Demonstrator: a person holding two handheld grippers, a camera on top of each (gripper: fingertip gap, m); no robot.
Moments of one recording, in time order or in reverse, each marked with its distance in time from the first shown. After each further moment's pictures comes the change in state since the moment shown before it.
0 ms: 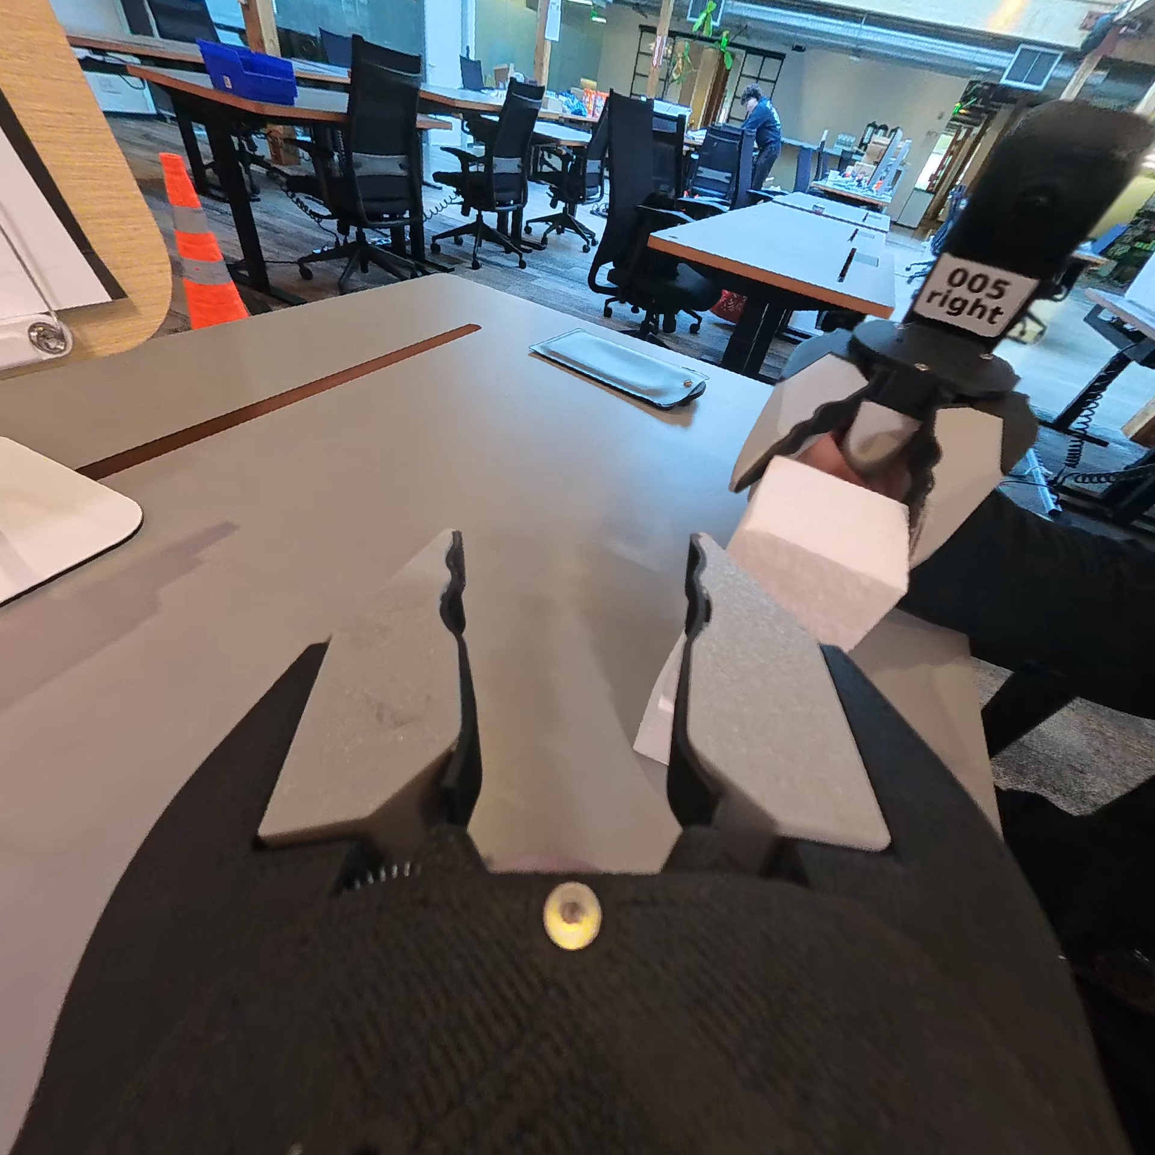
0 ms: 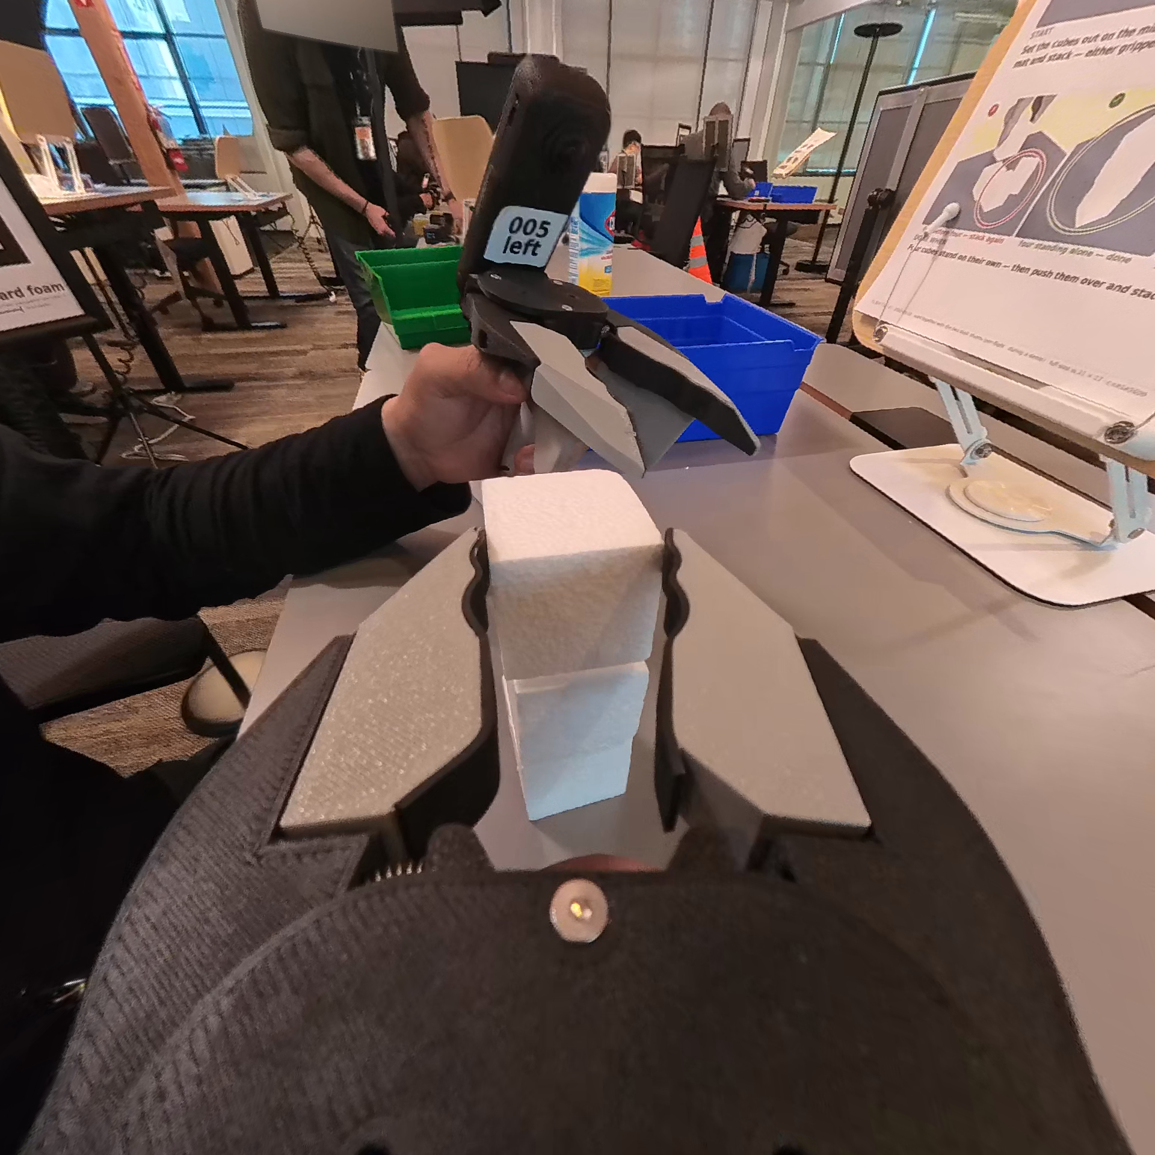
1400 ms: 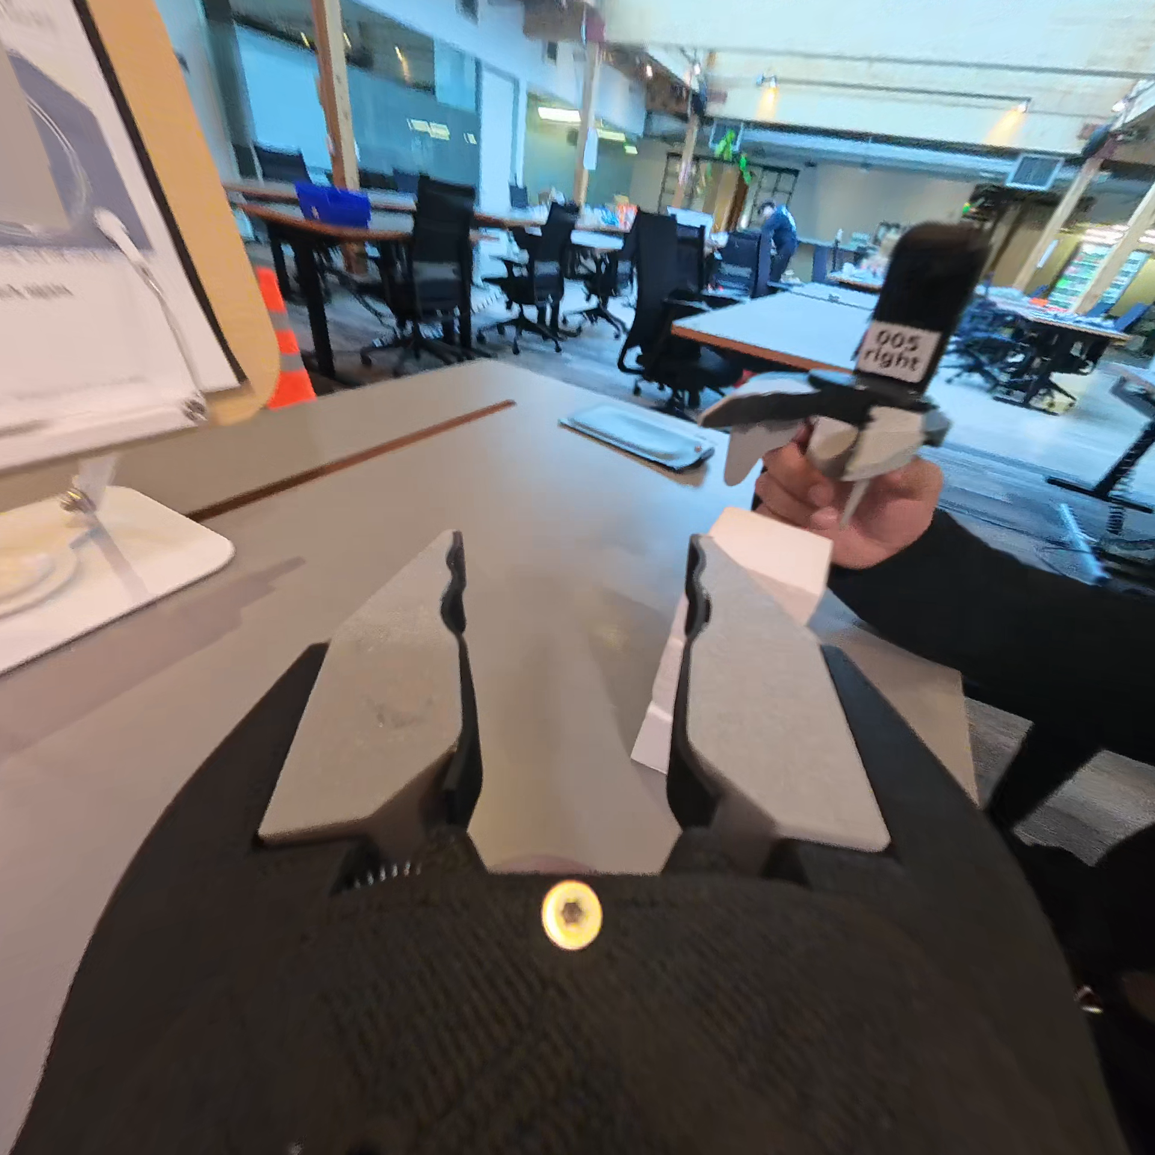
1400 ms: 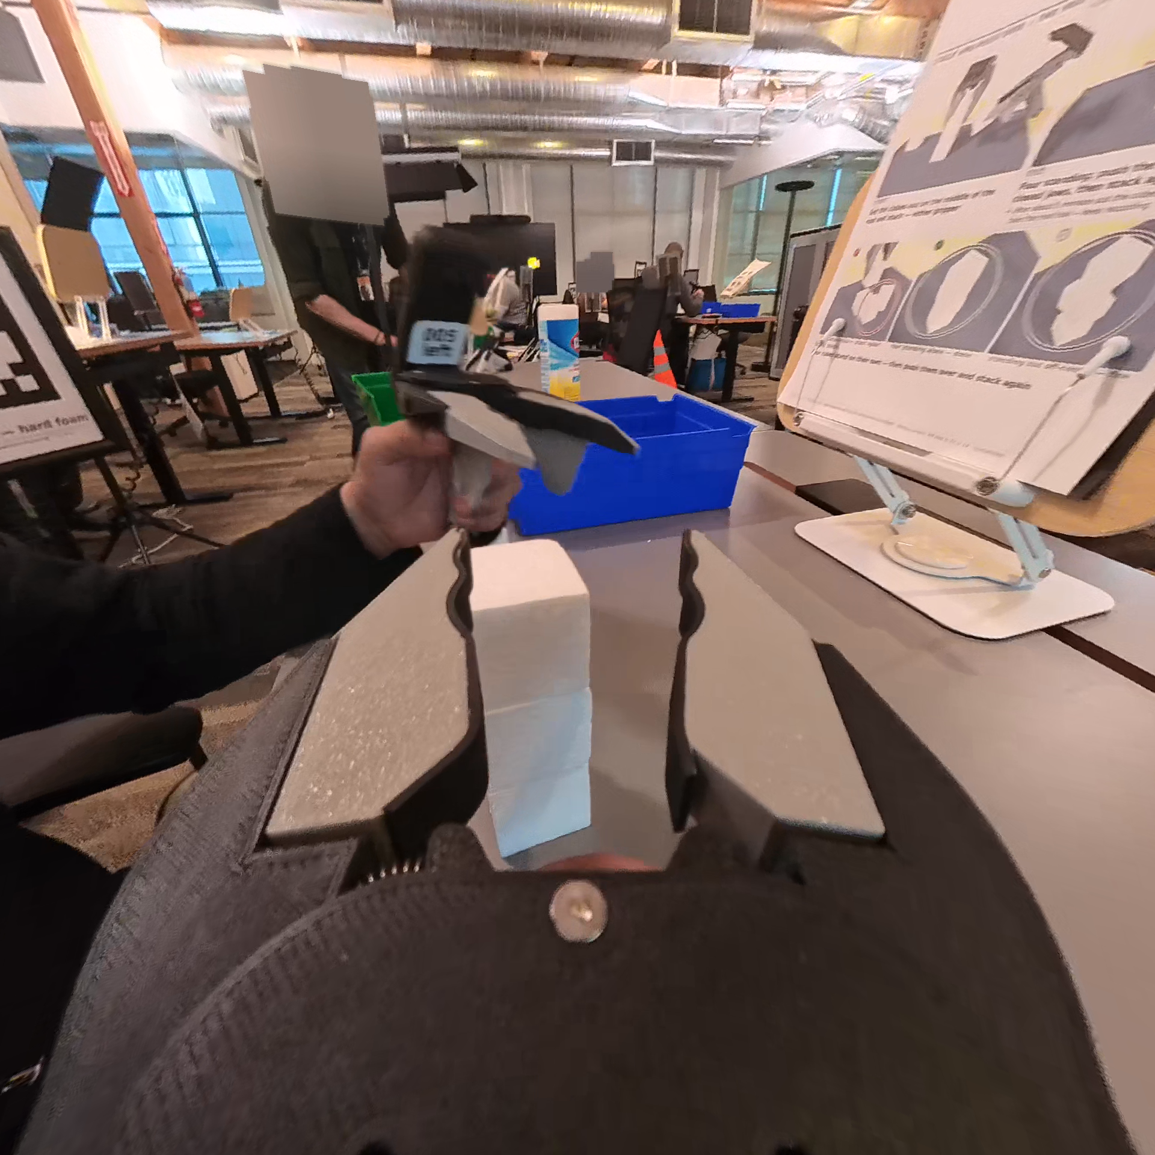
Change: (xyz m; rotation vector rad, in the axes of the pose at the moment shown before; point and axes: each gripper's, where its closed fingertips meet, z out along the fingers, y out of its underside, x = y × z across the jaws) left arm 0.002 -0.020 -0.040 0.126 -0.058 0.017; right arm 0.022 -0.028 -0.029 0.177 0.046 0.040
